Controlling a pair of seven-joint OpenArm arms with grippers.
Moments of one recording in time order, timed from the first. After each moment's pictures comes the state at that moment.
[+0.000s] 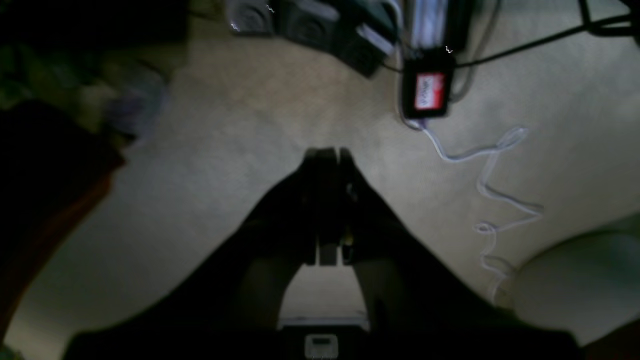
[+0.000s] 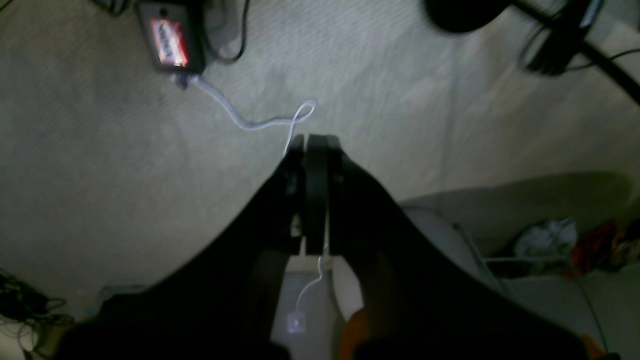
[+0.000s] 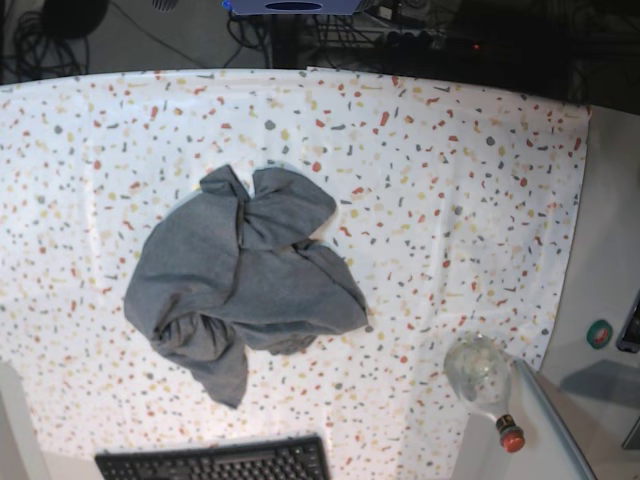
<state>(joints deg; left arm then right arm) 29.8 -7.1 2.2 27.9 1.2 -1.5 -6.0 -31.8 7.2 -0.4 27.9 -2.1 0.0 3.5</state>
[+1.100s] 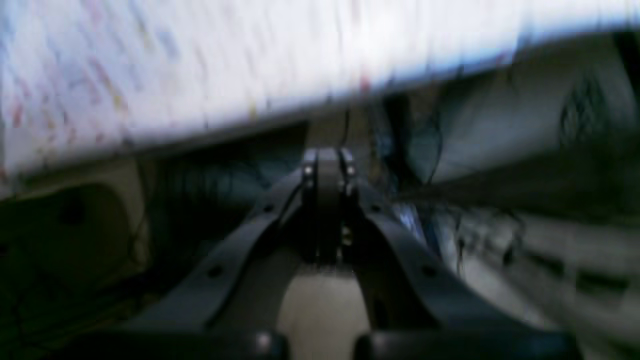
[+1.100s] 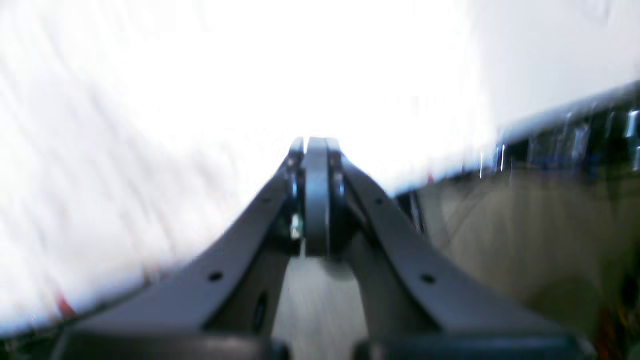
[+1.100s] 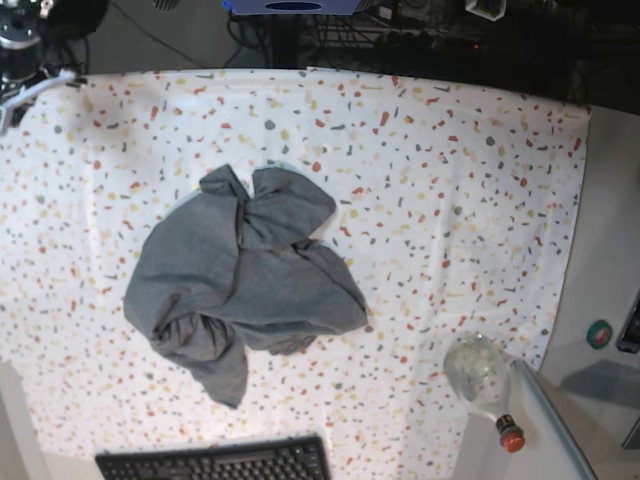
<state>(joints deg) 65.5 -12.3 -3.5 110.4 -3.5 -2.1 -4.8 -39.4 -1.1 24.5 114.5 -2.5 0.3 -28.9</state>
